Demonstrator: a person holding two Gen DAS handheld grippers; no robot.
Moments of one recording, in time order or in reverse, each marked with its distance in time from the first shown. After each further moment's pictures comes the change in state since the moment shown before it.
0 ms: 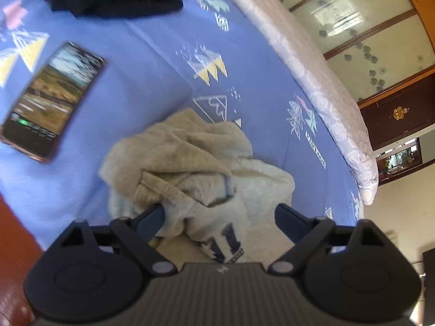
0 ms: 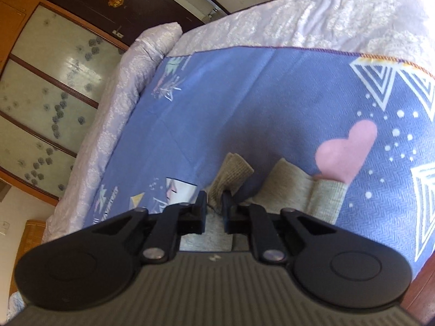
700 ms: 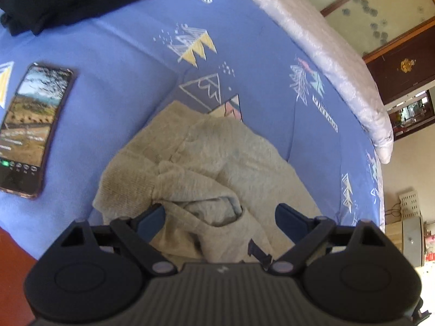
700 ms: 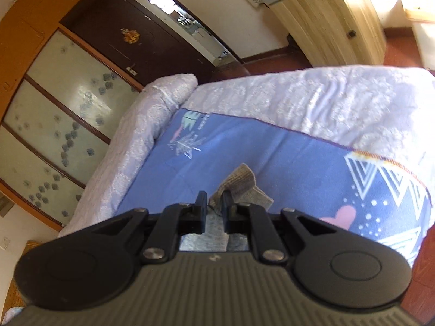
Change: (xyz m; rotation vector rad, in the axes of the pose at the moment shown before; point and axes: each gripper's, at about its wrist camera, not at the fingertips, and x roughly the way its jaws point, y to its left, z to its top) left arm 0.025 -0.025 0.026 0.152 0.150 0.083; right arm -0.053 0.018 0.041 -0.034 -0.180 -0.005
